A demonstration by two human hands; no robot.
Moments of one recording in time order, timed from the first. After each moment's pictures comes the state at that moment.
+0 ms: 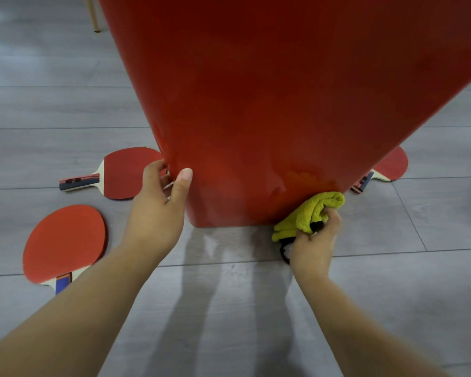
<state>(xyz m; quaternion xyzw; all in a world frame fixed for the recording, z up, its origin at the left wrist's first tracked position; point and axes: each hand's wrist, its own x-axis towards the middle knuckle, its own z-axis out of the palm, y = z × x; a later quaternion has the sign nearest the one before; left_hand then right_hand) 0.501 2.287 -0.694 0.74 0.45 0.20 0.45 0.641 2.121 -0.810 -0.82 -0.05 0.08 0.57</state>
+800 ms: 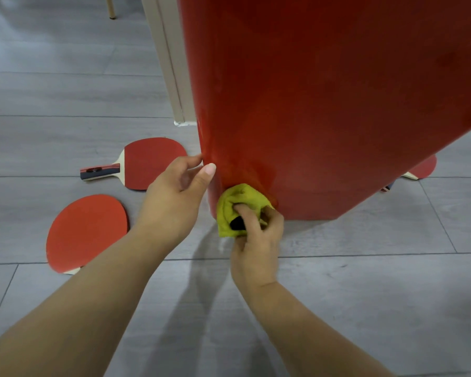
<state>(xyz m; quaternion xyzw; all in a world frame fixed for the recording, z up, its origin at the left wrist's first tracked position) 0.480 2.317 -0.700 0.72 0.42 0.18 0.52 0.538 2.204 -0.807 -0.83 -0.32 -0.02 0.45</state>
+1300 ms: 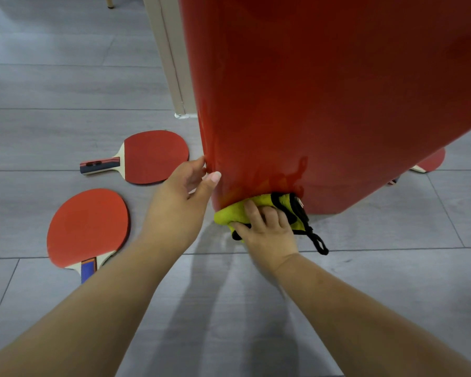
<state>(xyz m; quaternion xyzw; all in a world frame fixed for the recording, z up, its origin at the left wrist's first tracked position) 0.478 2.306 -0.717 0.74 0.39 0.21 0.51 0.591 2.190 -0.853 -0.76 -0.59 -0.24 0.08</state>
